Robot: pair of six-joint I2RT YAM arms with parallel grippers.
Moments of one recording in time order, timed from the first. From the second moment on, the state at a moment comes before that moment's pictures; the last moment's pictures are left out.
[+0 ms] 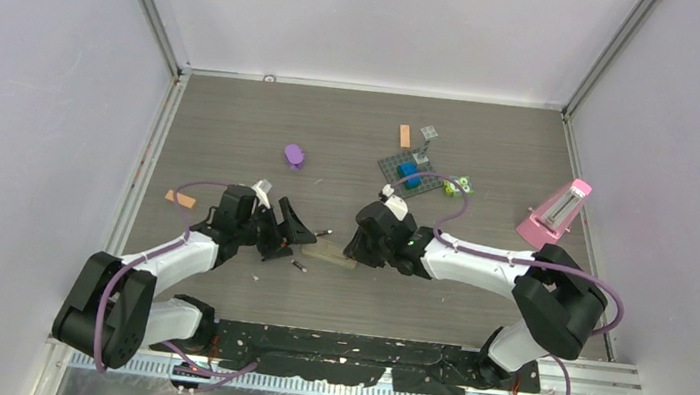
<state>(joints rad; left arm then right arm) -0.30 1.20 0.38 0.05 0.48 -0.87 0.95 1.54 0.84 -0.17 0.15 1.09</state>
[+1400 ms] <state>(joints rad) -0.30 1.23 0.38 0.06 0.50 -0.83 0.98 1.71 1.04 -0.36 0.20 0.97</state>
